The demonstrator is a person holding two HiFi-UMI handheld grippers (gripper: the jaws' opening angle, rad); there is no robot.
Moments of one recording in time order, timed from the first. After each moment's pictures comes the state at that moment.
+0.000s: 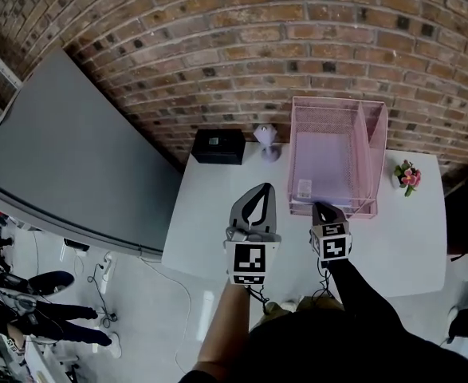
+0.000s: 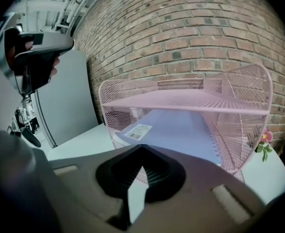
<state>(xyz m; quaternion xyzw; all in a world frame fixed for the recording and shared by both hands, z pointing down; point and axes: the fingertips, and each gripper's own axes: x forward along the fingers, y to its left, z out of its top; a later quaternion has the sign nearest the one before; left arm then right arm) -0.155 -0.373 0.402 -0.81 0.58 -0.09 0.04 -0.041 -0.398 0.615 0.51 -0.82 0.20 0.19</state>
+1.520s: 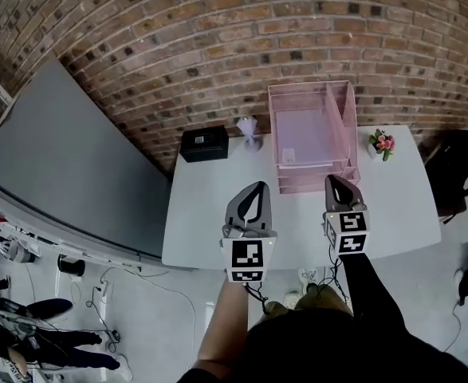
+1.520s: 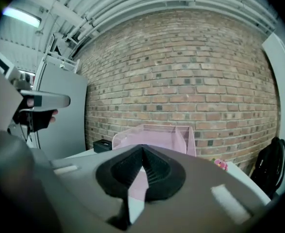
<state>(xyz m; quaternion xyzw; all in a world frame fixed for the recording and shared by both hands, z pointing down) -0.153 -0.281 0.395 -0.84 0.53 -0.09 0.05 0.009 -0.313 0.477 0.61 -0.79 0.06 0.07</state>
